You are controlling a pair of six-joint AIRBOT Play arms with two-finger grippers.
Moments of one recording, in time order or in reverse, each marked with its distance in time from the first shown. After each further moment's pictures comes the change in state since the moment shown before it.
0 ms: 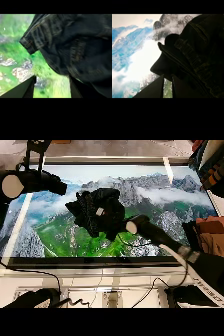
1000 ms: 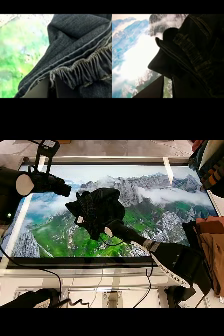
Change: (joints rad) left arm 0.000 -0.063 0.000 0.004 0.000 0.000; right arm 0.099 -0.336 0.232 -0.026 -0.220 -0.085
